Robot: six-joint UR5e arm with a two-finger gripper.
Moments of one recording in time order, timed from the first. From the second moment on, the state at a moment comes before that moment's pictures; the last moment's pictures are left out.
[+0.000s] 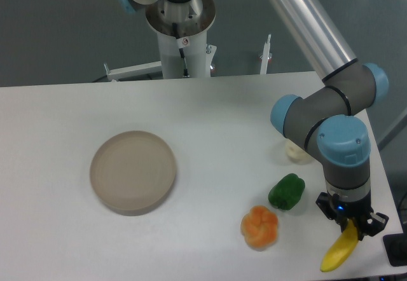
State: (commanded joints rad) arm 2.38 -2.34 -1.10 -0.85 1.69 1.21
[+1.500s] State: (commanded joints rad) arm 2.41 -1.86 -1.57 -1.15 1.57 1.33
